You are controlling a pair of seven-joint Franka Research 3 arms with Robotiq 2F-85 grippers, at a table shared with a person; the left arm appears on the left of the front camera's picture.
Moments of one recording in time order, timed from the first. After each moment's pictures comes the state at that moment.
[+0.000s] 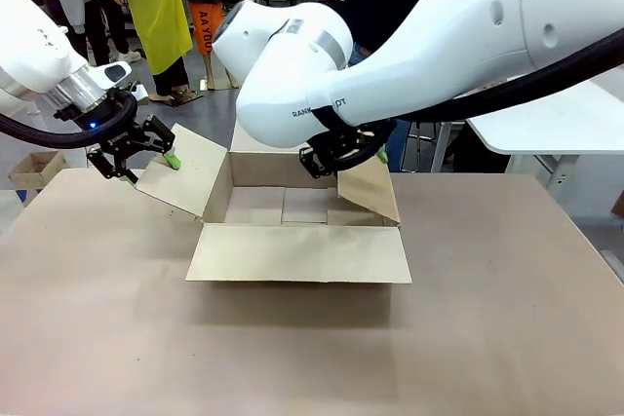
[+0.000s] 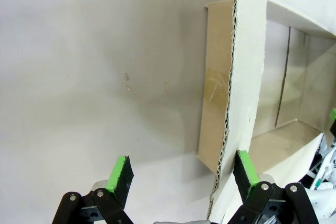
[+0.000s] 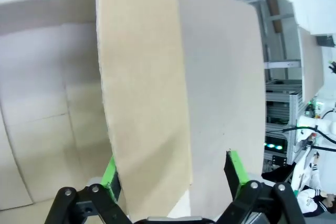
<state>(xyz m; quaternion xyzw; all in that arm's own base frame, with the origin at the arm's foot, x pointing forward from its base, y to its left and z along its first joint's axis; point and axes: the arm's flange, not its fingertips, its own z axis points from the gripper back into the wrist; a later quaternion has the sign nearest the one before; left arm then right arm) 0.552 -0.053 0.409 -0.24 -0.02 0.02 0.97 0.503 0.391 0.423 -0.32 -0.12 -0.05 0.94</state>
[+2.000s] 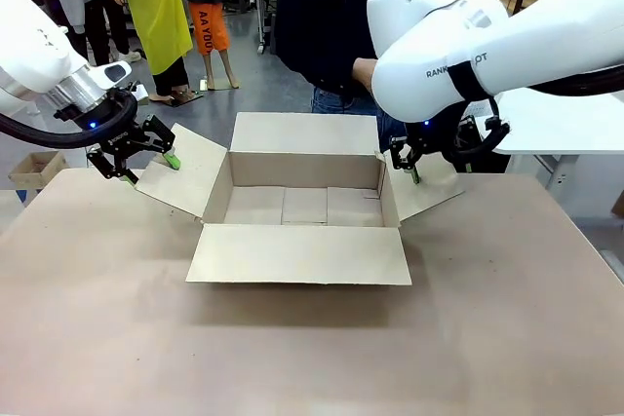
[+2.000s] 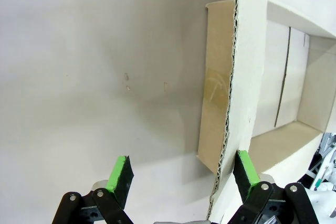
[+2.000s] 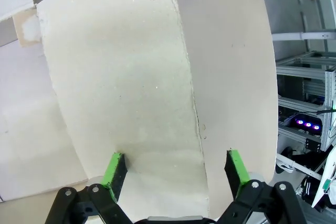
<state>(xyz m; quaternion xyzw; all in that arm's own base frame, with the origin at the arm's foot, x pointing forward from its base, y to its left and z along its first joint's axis) 0.552 -0.053 0.409 -0.24 -0.02 0.02 0.97 0.513 0.219 0.434 -0.20 -0.06 -0.11 0.97</state>
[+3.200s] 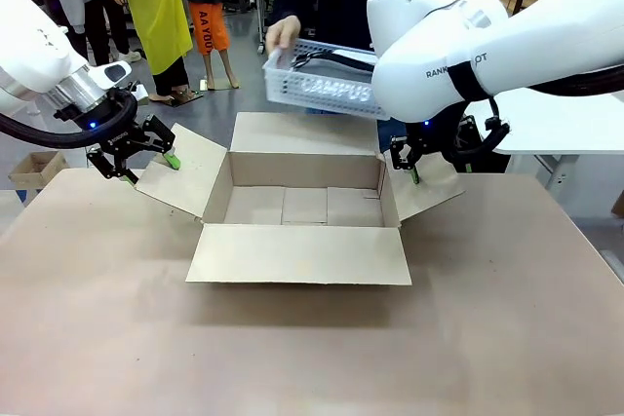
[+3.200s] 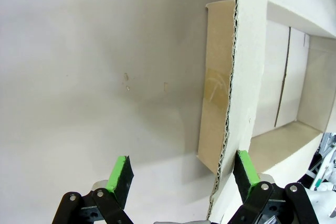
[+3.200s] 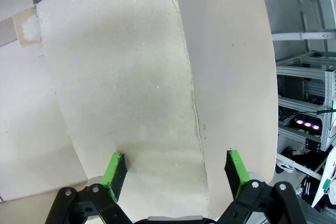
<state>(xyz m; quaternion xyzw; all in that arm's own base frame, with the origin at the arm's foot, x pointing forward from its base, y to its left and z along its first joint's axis) 0.552 -0.053 0.409 -0.24 -0.02 0.02 0.97 0.513 0.219 0.434 -0.20 -0.06 -0.11 0.97</state>
